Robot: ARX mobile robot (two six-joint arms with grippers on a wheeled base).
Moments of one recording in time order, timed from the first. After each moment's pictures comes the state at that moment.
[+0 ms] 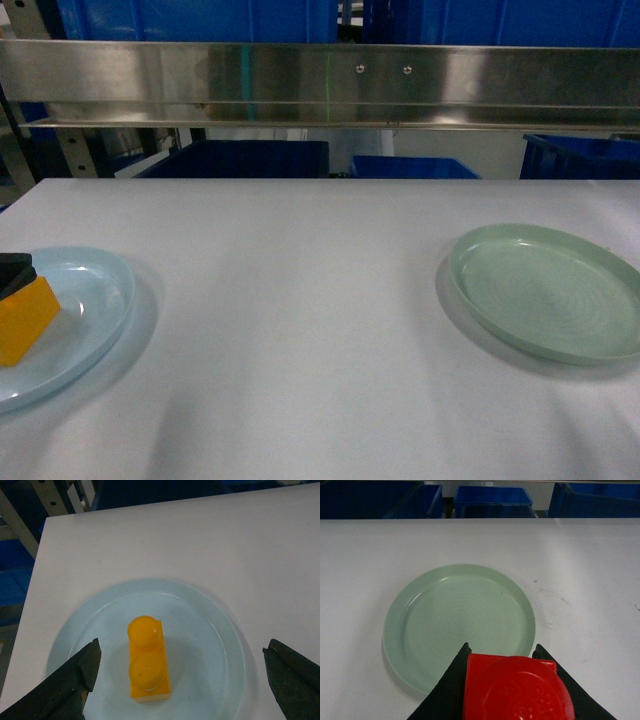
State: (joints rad) left arm 0.04 1.23 0.37 0.43 0.12 0.11; right arm 0.14 1.25 0.48 0.37 0.12 0.06
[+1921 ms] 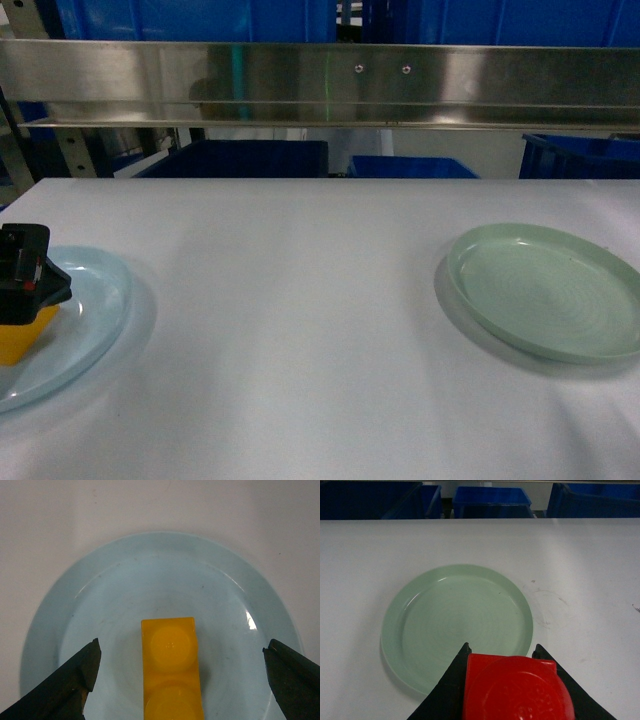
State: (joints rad) left arm 0.05 1.55 0.71 0.06 0.05 0.08; right arm 0.14 1.25 0.48 0.37 0.12 0.06
